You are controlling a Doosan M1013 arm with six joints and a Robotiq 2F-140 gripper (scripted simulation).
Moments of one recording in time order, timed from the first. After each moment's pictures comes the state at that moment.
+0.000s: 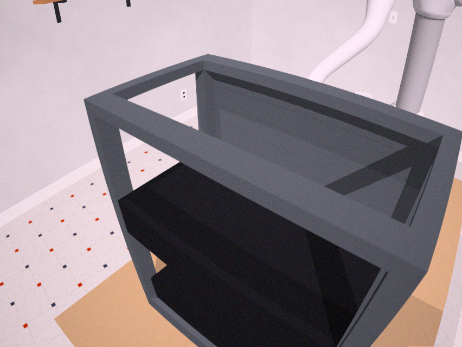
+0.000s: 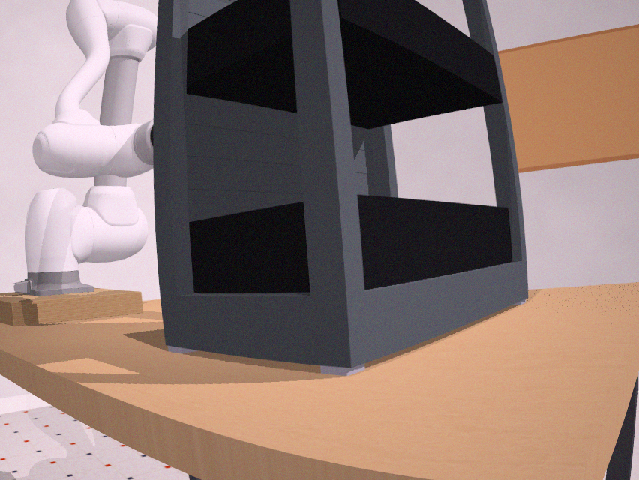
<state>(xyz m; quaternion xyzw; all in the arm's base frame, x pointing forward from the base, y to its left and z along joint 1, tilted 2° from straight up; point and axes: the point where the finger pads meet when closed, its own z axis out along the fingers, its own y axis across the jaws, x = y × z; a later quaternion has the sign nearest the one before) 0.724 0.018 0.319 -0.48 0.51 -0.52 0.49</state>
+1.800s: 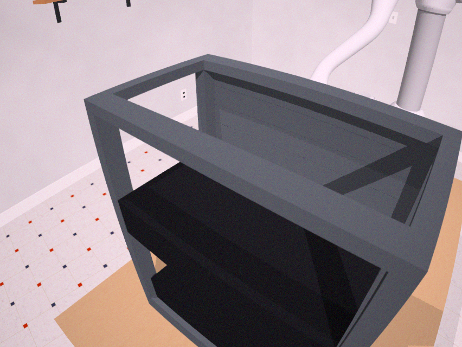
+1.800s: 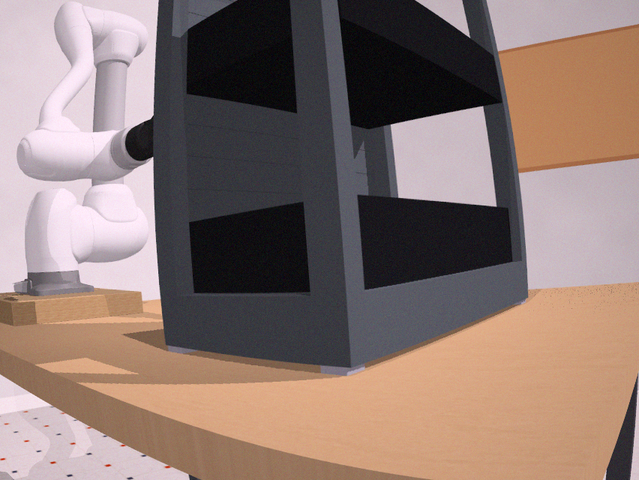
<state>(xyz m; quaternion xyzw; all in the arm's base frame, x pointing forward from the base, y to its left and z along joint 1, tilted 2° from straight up) 0.641 0.011 0.323 -0.48 0.51 -0.53 0.49</state>
